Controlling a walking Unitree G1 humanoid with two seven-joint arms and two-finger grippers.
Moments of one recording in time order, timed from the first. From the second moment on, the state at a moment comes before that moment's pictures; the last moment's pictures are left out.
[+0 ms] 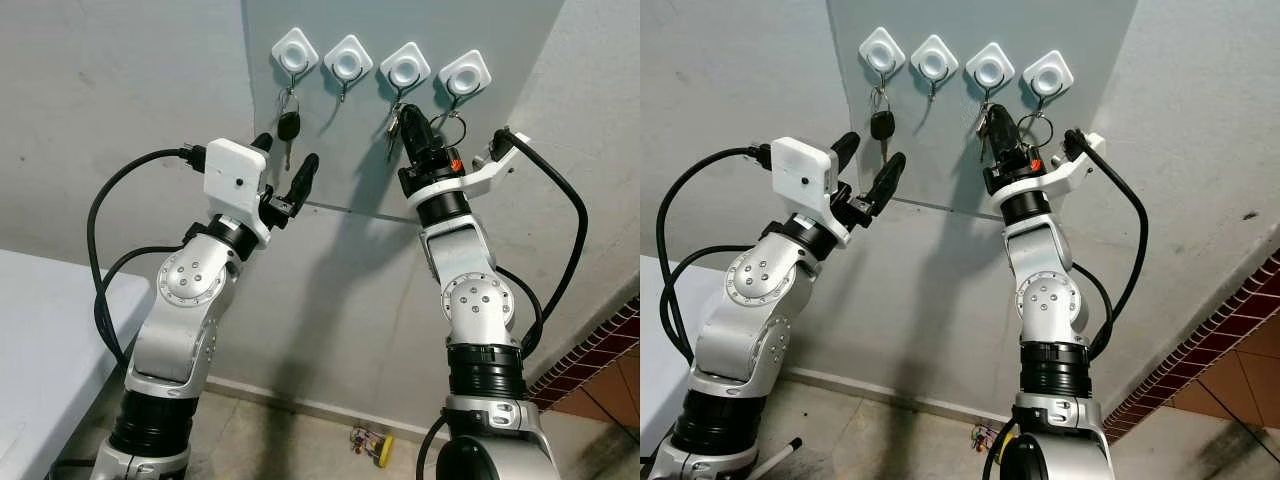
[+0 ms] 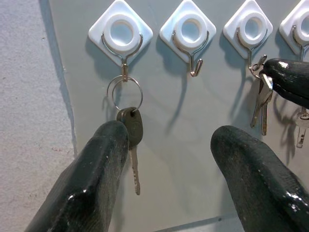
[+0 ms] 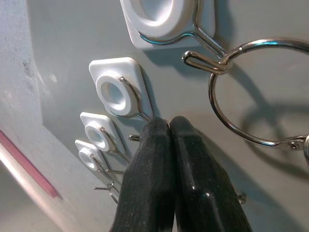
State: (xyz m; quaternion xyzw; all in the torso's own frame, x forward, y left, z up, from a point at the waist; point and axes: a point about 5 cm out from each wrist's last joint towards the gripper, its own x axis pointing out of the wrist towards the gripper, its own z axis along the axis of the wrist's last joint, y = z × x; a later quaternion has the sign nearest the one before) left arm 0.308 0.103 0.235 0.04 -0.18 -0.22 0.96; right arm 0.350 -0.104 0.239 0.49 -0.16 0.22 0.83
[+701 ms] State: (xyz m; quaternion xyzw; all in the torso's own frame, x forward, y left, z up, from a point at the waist) left arm 0.308 0.104 0.235 0.03 -0.17 -0.21 0.96; right arm 0.350 -0.104 0.239 0.49 -0.16 0.23 0.83
